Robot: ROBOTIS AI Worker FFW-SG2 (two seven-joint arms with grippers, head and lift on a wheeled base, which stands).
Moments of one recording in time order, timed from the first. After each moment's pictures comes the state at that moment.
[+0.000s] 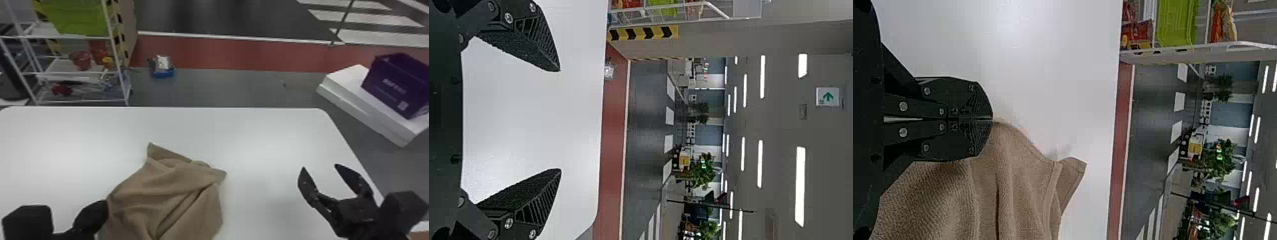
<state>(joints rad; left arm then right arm) 0.67 0.00 0.06 -2.29 0.06 0.57 -0.11 0.64 -0.20 -0.17 -2.11 -0.21 0.06 0.10</state>
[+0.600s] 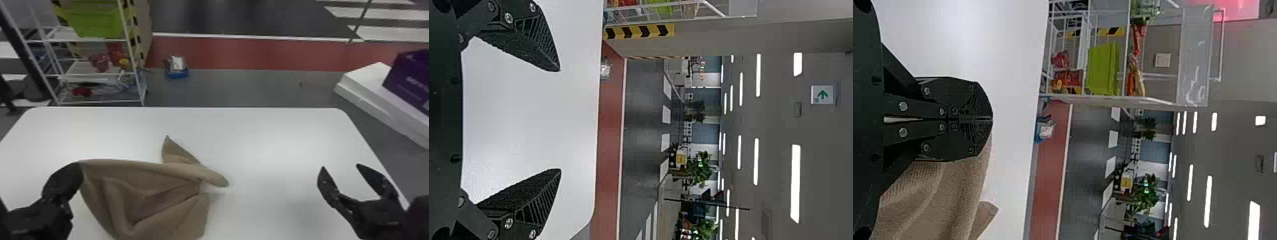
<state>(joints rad) 0.71 0.00 0.17 -2.44 0.17 0.42 0.01 0.63 -0.20 -0.17 -2.09 -0.22 0.04 0.10</state>
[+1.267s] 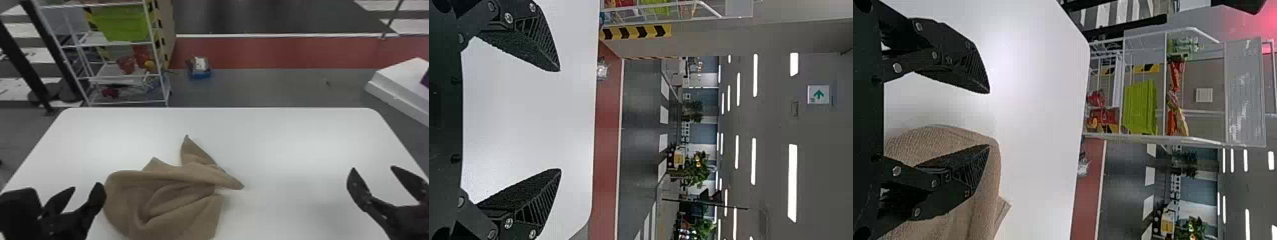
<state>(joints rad) 0.68 0.00 0.25 -2.37 0.17 0.55 0.08 0.63 -0.20 -0.17 -2.10 -0.22 0.04 0.10</state>
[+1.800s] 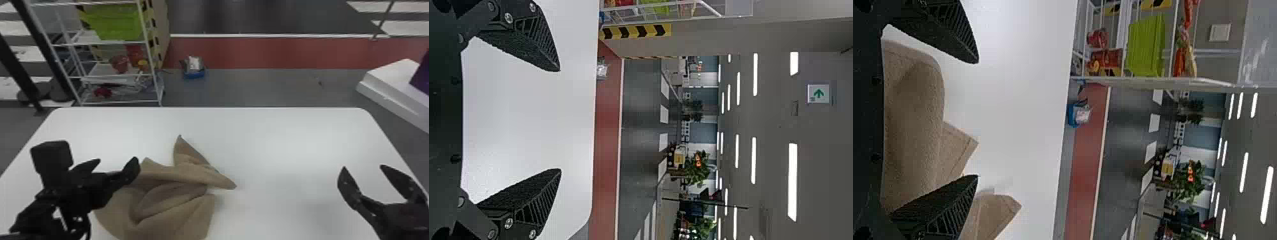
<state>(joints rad) 0.37 0.00 0.20 -2.26 0.11 0.78 -0.18 0.63 -0.20 -0.17 -2.10 -0.22 0.05 0.10</state>
